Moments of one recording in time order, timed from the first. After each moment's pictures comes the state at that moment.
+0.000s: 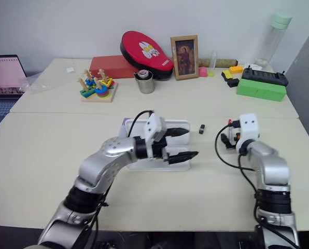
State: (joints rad) left arm -0.59 0.29 -0.28 -0.16 -0.41 0.52 -0.83; right arm -0.42 -0.32 -0.16 -0.14 0.14 1.00 0.24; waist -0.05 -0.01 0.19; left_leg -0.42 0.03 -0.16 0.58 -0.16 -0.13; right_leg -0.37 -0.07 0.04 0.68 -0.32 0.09
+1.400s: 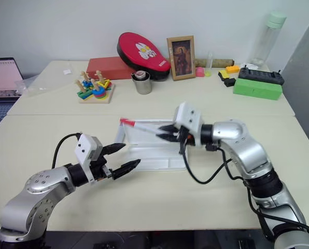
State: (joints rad) left arm 0.03 0.63 0.20 -0.51 -0.49 0.64 -0.74; right arm -0.70 -0.51 0.39 -0.18 0.23 0.43 0.96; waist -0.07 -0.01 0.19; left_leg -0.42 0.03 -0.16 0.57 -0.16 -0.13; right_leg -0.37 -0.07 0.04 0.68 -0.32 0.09
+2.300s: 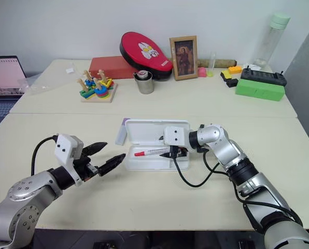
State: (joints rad) left arm 0.02 0.60 0.31 -0.51 -0.57 0.71 -0.58; right arm -0.80 -0.40 0.45 0.26 -0.02 0.05 1.09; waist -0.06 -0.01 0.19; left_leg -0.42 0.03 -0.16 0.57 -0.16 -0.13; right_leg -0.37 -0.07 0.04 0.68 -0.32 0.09
